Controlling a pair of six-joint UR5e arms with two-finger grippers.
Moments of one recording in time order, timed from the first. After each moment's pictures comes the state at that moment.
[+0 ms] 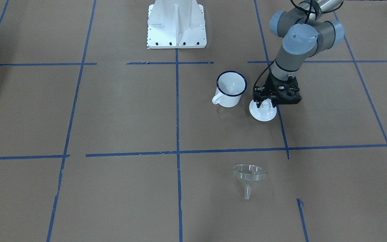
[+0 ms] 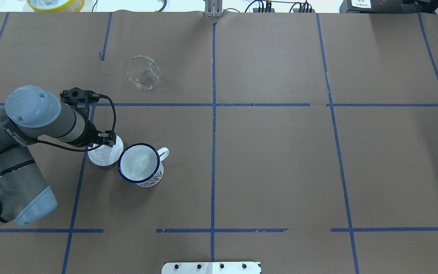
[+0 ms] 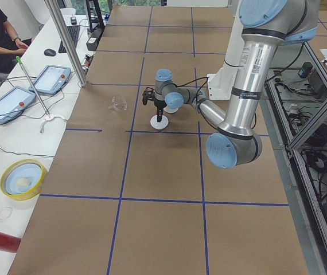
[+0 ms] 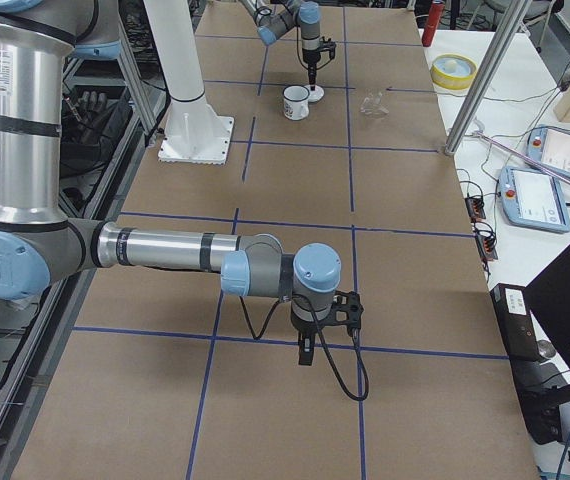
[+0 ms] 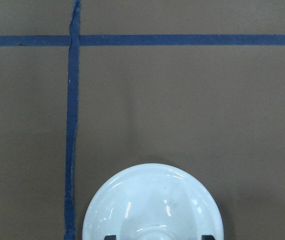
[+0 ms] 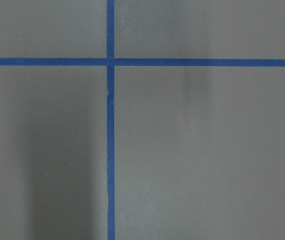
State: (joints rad) left arm -0.66 -1.82 -1.81 -1.83 -1.91 -1.10; right arm 1.57 -1.68 1.66 -1.57 2.29 0.01
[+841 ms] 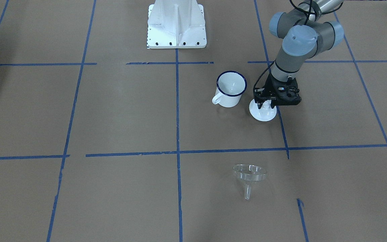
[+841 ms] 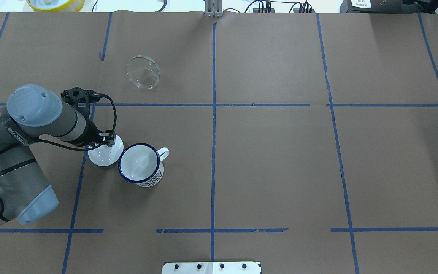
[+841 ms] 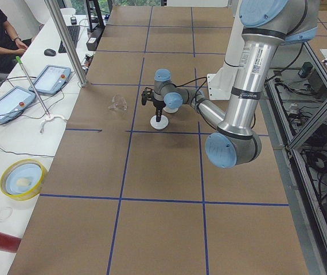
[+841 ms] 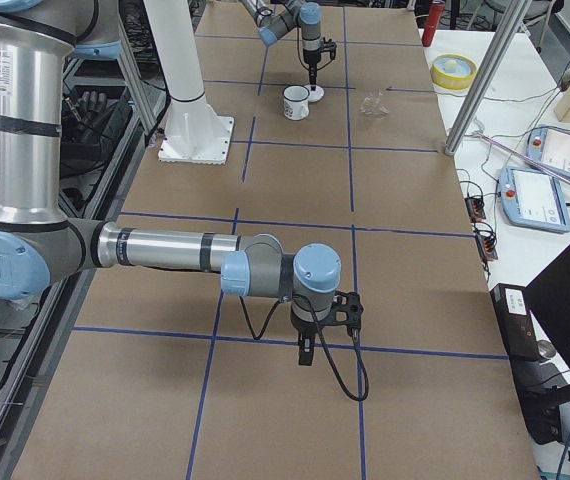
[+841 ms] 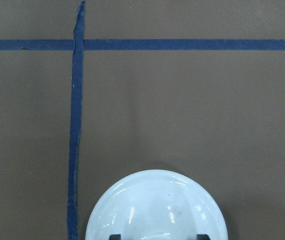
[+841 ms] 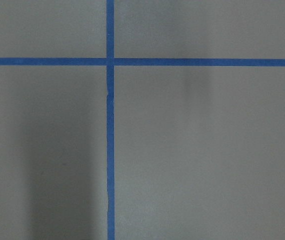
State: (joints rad) left arm -0.66 -1.83 -1.80 -1.83 -1.92 -1.10; right arm 1.57 -1.68 1.66 -1.57 2.29 0.01
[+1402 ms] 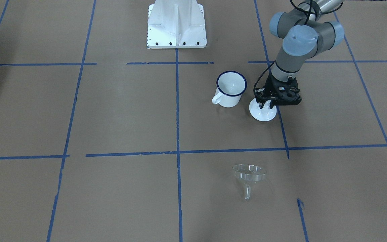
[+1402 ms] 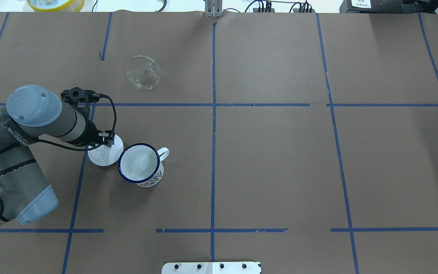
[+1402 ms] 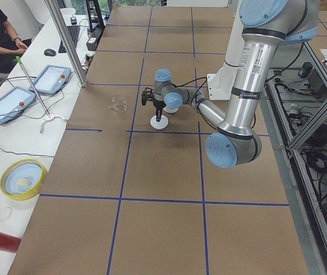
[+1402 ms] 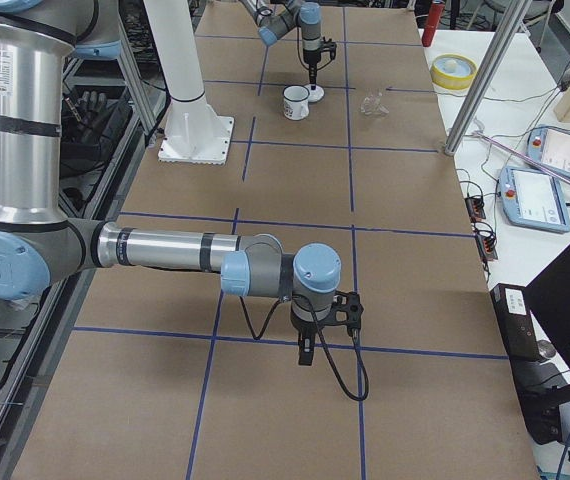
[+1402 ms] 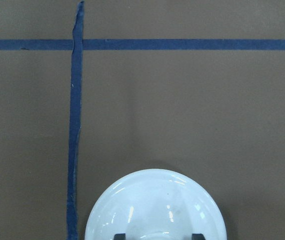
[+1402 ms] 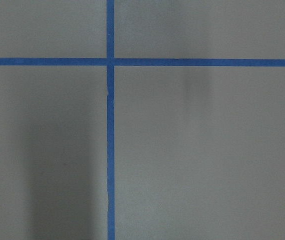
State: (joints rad) left arm -0.66 -1.83 -1.80 -1.83 -1.92 -1.10; right arm 1.57 -1.68 1.66 -1.57 2.29 0.01
